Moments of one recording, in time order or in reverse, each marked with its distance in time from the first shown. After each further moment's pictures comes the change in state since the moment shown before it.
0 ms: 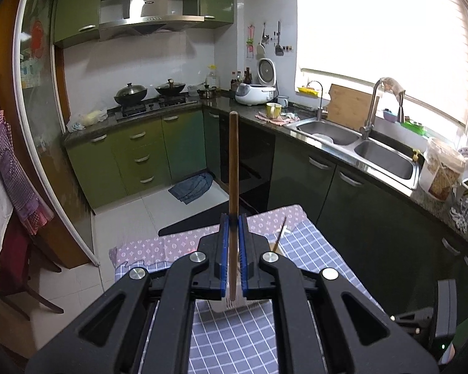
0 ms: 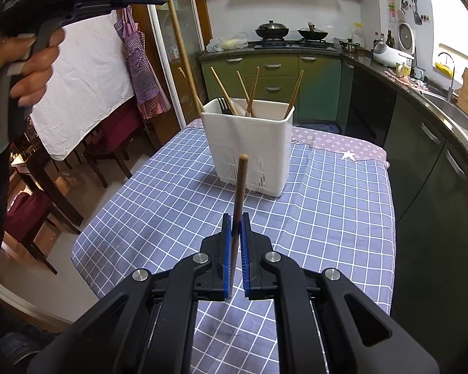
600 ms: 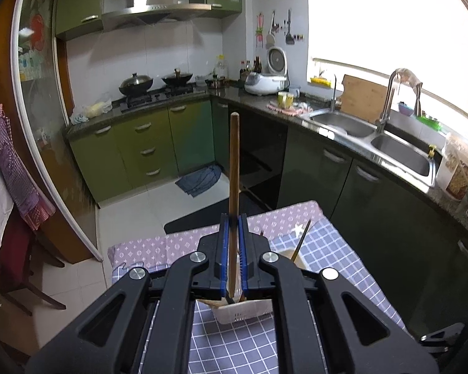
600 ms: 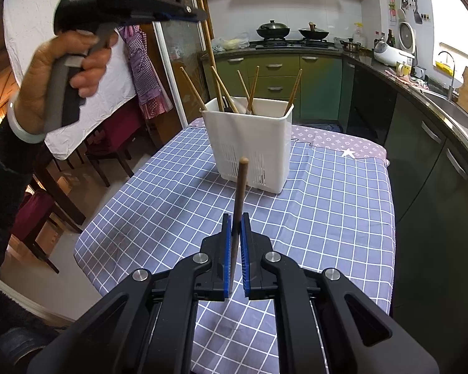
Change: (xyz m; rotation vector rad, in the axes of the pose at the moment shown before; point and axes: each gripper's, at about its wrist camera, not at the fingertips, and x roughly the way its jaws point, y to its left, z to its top) left arm 0.066 0.002 -0.008 -0.001 0.059 0.042; right arm -0.004 -0.001 -0.002 0.001 0.002 0.008
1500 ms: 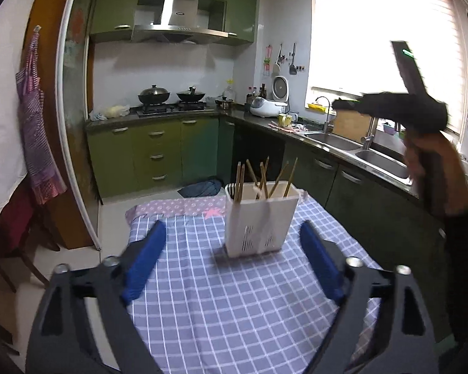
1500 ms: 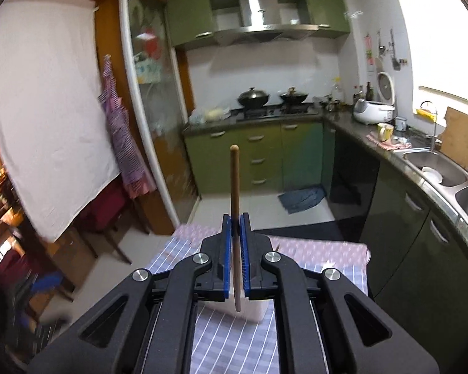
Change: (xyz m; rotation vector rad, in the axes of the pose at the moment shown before) left arm -0.151 0.040 -0.178 -0.091 -0.170 -0.019; right arm -0.039 -0.016 0.191 0.076 -0.301 -0.096
